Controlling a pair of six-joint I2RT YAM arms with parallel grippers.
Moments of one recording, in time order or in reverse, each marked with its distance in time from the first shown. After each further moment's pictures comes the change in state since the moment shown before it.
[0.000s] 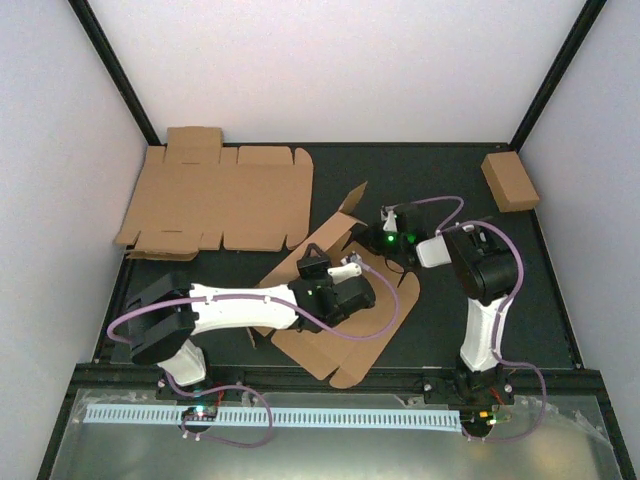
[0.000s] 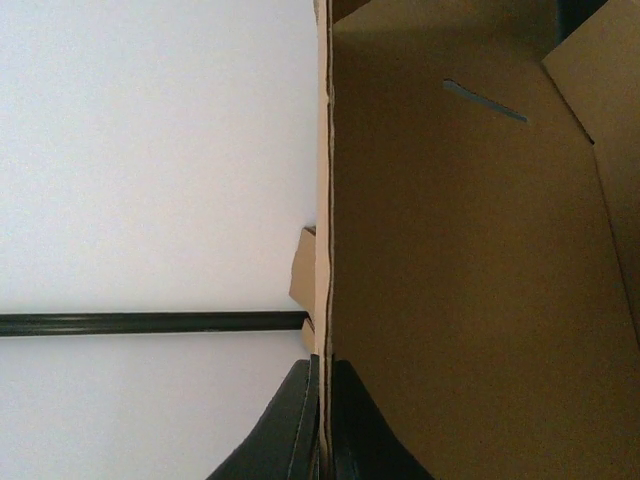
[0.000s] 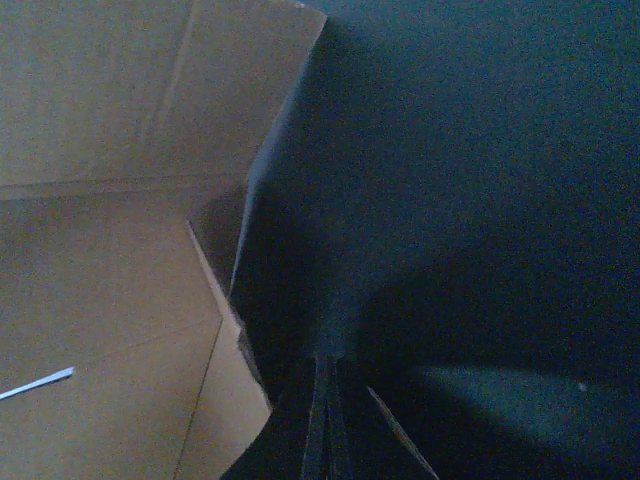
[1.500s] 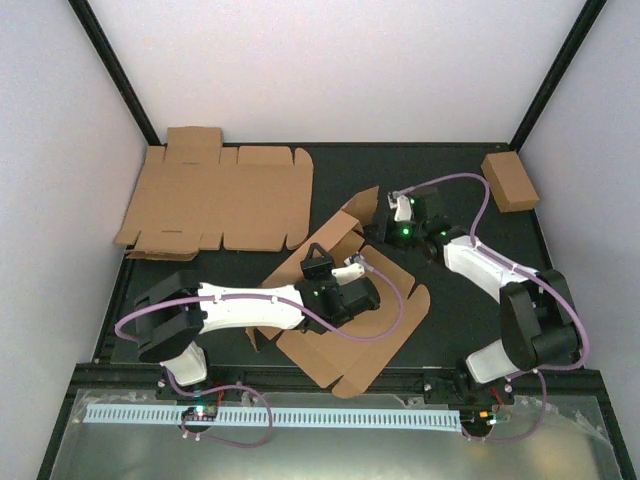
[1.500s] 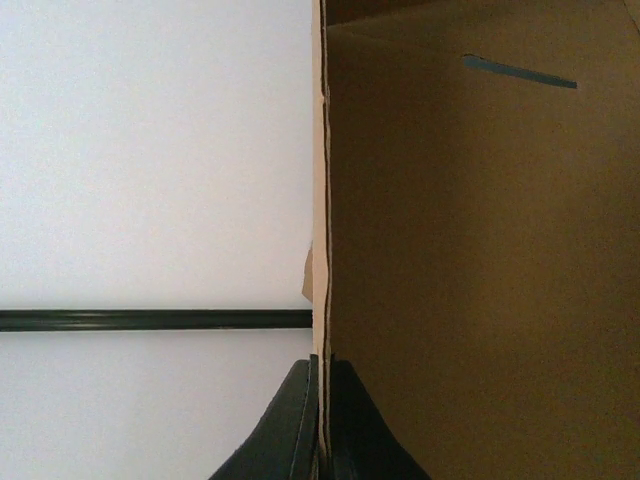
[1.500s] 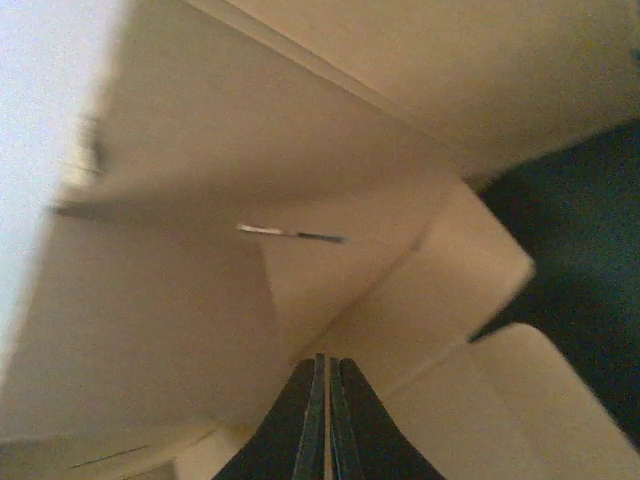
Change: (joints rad) left arm -0.008 0.038 0.028 -0.011 -0.034 -0.014; right arm 0.005 -0.472 0.043 -0.524 -0.038 -0.241
